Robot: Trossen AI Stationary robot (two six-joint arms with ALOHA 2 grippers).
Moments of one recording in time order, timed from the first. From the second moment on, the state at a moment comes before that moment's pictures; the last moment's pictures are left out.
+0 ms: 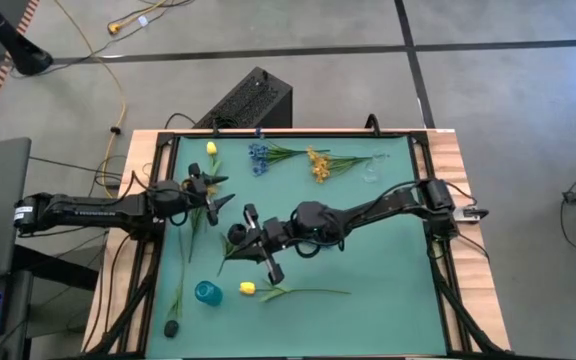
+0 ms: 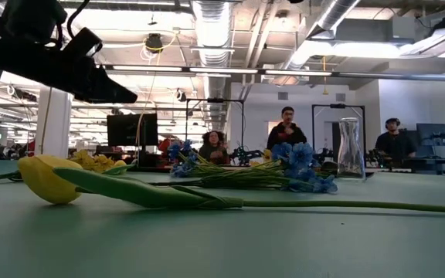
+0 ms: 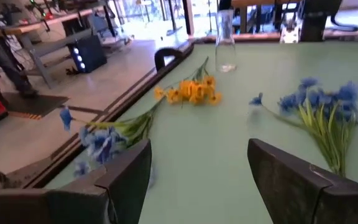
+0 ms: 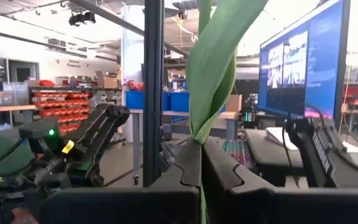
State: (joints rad) left arm 0.20 0.65 0.14 0.32 -0.28 0.09; right arm 0.18 2.02 1.51 0.84 -0.24 0.05
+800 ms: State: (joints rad) left arm 0.20 0.65 0.14 0.30 -0.35 0.09; right arm 0.21 2.16 1.66 0.87 -0.27 0.07
